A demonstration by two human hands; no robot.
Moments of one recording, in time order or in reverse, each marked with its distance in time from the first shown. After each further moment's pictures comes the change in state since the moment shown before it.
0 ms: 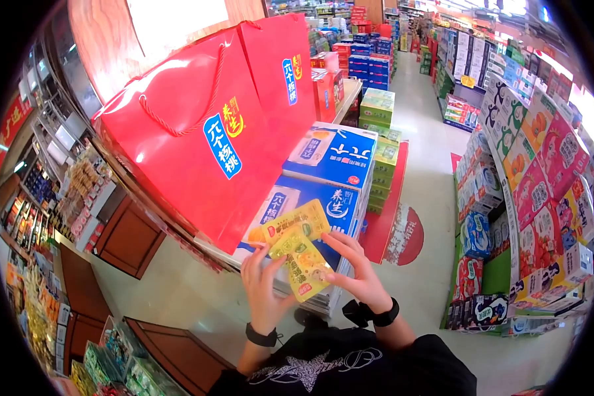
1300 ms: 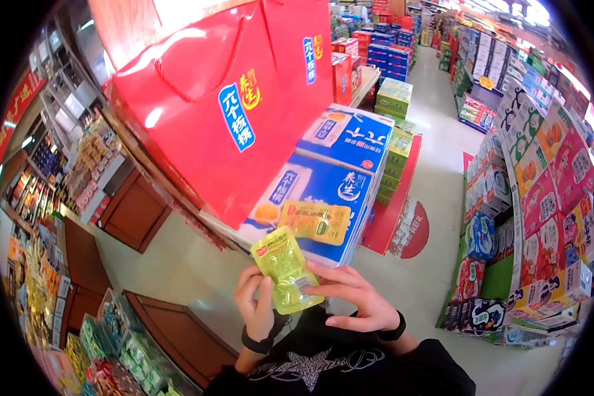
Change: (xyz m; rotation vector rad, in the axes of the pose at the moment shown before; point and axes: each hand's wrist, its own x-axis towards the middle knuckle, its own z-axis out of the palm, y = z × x) left_hand -0.039 0.031 -0.025 -0.542 0.259 -0.479; right_hand -0.027 -0.045 -0.004 0.101 -0.426 -0.235
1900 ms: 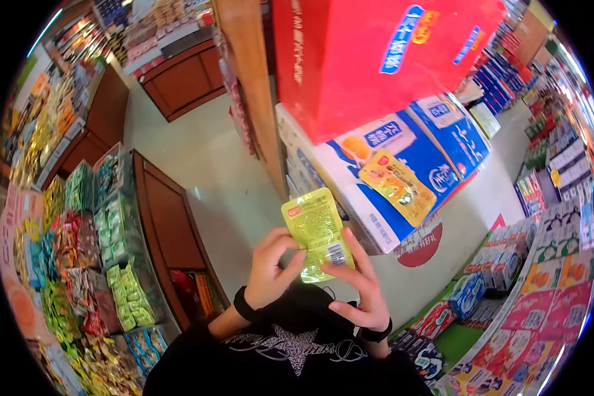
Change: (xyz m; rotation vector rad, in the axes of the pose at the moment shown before) left_hand -0.053 0.010 -0.021 0.124 0.035 -0.097; right_hand 0.000 0.017 0.039 0.226 -0.216 0.148
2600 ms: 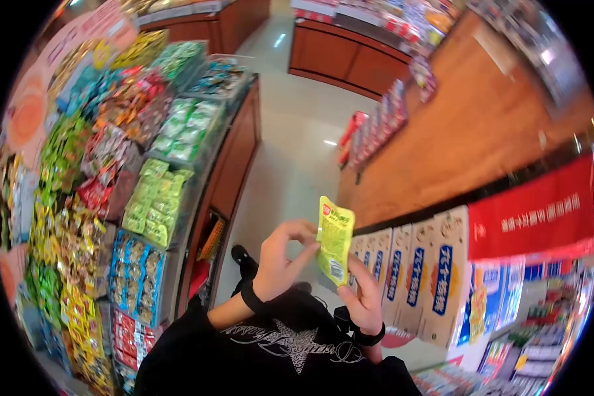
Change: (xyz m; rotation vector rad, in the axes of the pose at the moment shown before) left_hand -0.059 -0.027 -0.161 0.063 0.690 -0.149; right_hand 0.132 0.012 0.159 0.151 -0.422 0.075
